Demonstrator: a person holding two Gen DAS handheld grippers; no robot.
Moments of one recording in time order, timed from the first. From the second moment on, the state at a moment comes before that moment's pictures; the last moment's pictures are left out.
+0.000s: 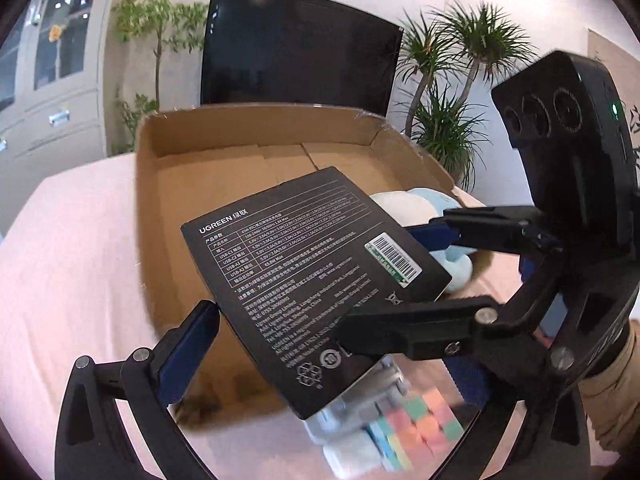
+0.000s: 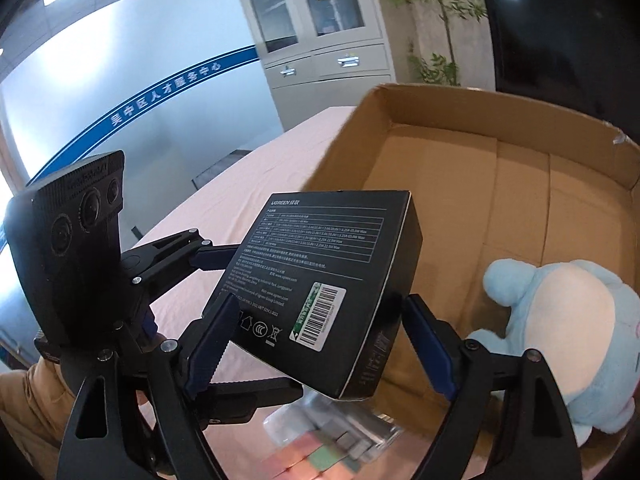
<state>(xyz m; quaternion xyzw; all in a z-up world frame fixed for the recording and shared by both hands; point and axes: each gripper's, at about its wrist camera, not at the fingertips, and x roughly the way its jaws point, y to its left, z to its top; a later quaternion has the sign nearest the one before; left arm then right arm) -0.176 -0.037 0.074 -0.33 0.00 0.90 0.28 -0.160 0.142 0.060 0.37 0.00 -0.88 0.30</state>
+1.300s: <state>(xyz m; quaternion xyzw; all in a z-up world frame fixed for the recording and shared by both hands) -0.031 -0.023 0.014 -0.36 0.09 0.91 0.19 0.021 0.203 -0.004 0.37 -0.07 -0.89 0.25</state>
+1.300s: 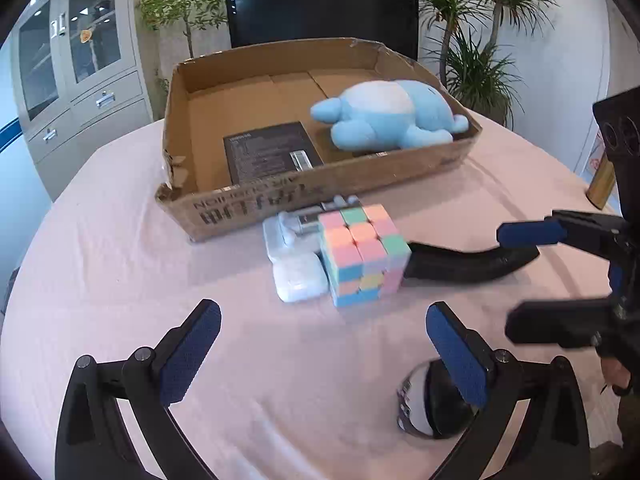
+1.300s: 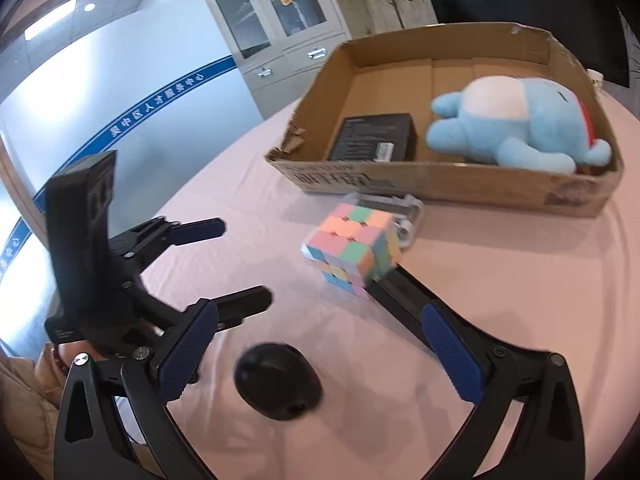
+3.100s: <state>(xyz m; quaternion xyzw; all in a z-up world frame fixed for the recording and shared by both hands) -0.111 -0.004 -0.027 -0.38 0.02 0.85 0.36 -0.070 0.170 -0.027 0.45 -0.05 -0.86 0.24</state>
